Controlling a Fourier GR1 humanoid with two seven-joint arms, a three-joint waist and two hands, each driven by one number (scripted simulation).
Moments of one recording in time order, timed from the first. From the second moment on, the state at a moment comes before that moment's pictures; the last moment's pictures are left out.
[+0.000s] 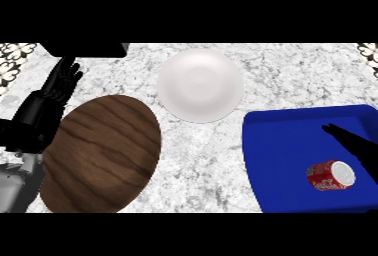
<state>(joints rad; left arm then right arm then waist) -0.26 0.47 -0.11 -1.62 0.23 0.13 0.10 -0.02 -1.02 0.31 -2.11 0.09 0.16 0.76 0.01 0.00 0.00</state>
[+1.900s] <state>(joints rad) -0.26 0.34 0.03 -1.61 0.11 -0.01 0.10 -0.04 -0.63 0.27 -1.62 0.60 0.37 0.58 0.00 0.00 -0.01</state>
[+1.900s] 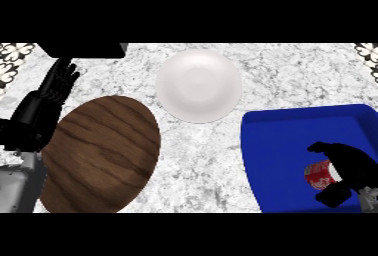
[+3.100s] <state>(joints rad) -0.21 0.36 0.08 -1.60 0.10 -0.01 0.10 0.20 -0.09 0.28 -1.90 1.35 -0.06 1.19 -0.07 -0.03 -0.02</state>
